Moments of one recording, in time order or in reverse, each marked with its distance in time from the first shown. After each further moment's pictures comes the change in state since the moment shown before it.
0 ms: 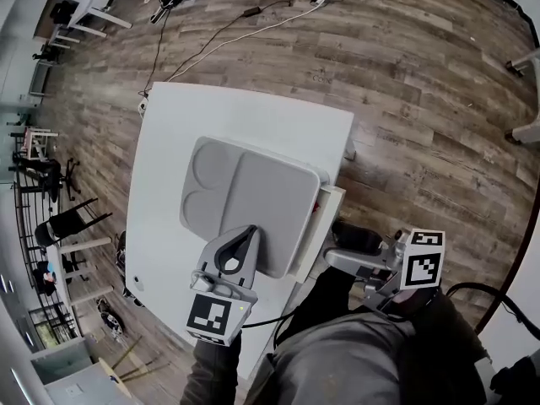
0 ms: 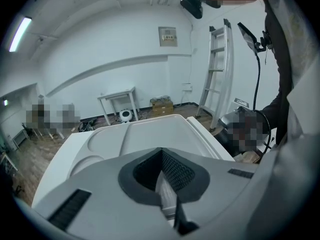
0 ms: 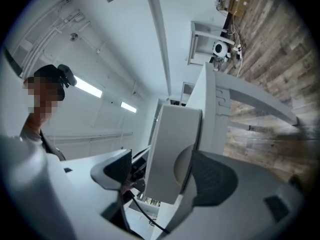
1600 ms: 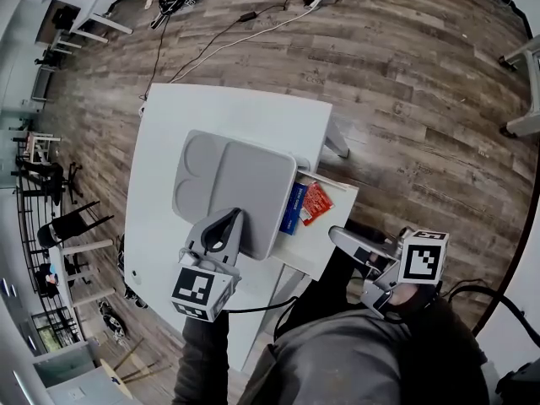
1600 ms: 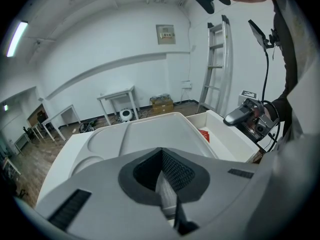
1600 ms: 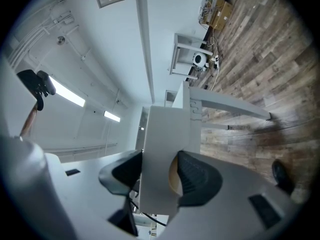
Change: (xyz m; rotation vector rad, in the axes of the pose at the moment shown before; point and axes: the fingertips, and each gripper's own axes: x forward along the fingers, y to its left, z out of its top) left arm 0.004 0.002 0.002 0.033 0.009 0.025; right arm -0.051 -0.006 0.001 0.107 -0.097 -0.183
